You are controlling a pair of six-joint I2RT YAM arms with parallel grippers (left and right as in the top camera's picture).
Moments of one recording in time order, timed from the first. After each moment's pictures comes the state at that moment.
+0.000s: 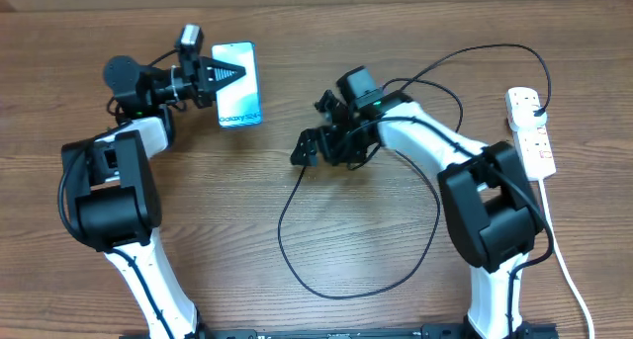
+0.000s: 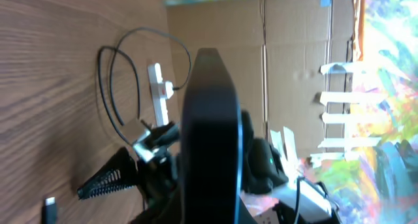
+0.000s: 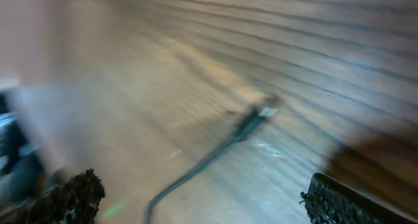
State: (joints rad) left arm 0.19 2.21 1.27 1.20 1.56 -1.73; right arm 0.49 2.11 1.46 -0.63 -0.57 0.29
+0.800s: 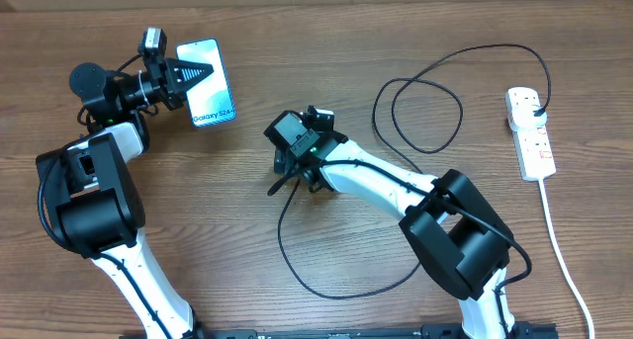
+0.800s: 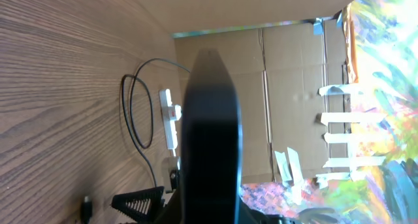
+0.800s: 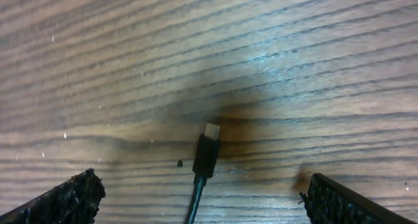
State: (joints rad) left arm 0.31 2.21 1.27 1.17 1.56 -1.66; right arm 0.79 2.09 1.46 -0.59 0.26 0.91
